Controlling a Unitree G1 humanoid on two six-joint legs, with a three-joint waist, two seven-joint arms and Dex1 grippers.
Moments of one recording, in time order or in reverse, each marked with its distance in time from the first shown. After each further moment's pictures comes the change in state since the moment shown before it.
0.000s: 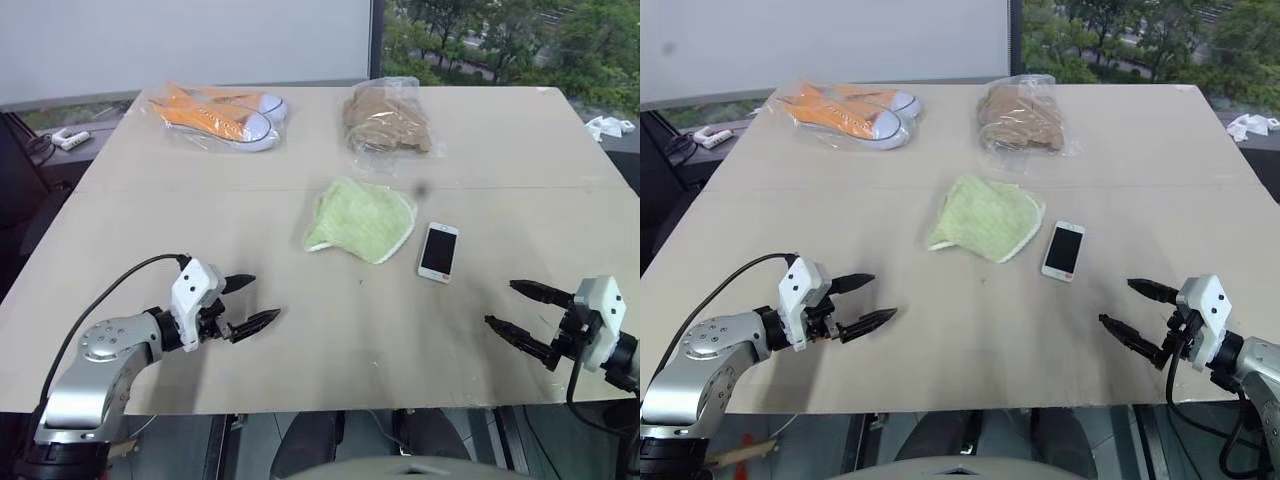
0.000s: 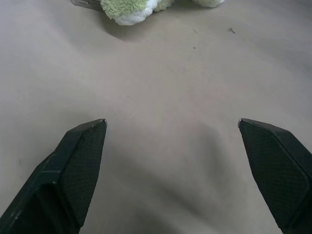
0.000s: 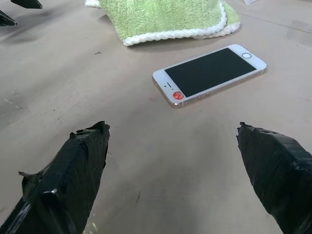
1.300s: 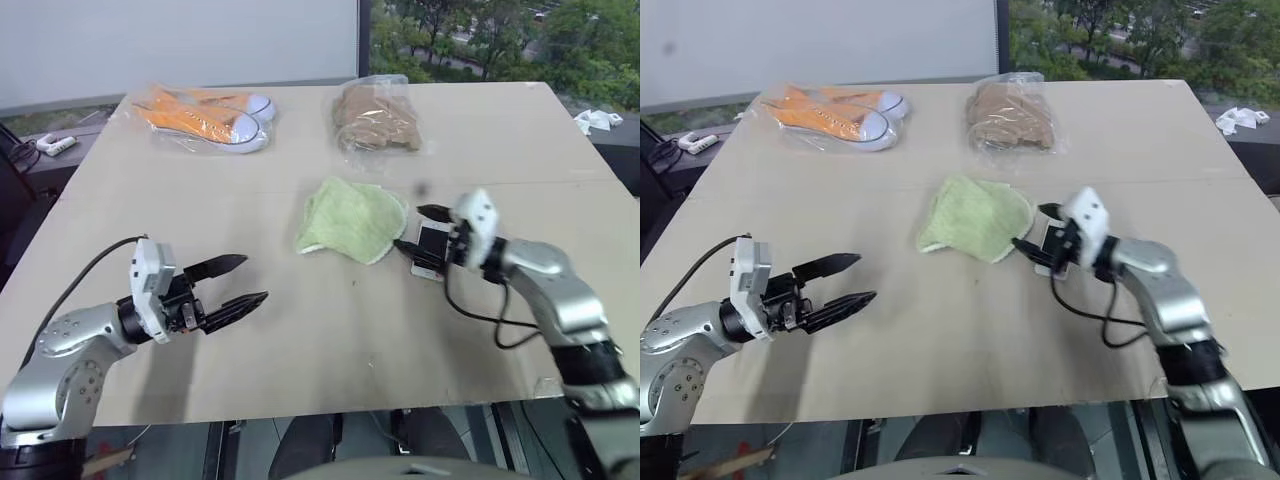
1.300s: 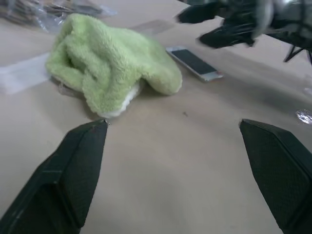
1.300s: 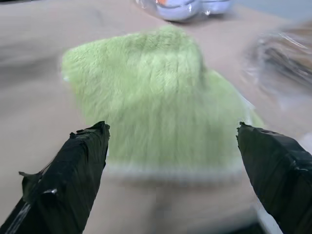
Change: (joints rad) left arm -0.013 0.019 0.193 -0.012 -0.285 0.053 -0.152; right arm -0.892 0.314 0.520 0.427 -0.314 0.128 -0.218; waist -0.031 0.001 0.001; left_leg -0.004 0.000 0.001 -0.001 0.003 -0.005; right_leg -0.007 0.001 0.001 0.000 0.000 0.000
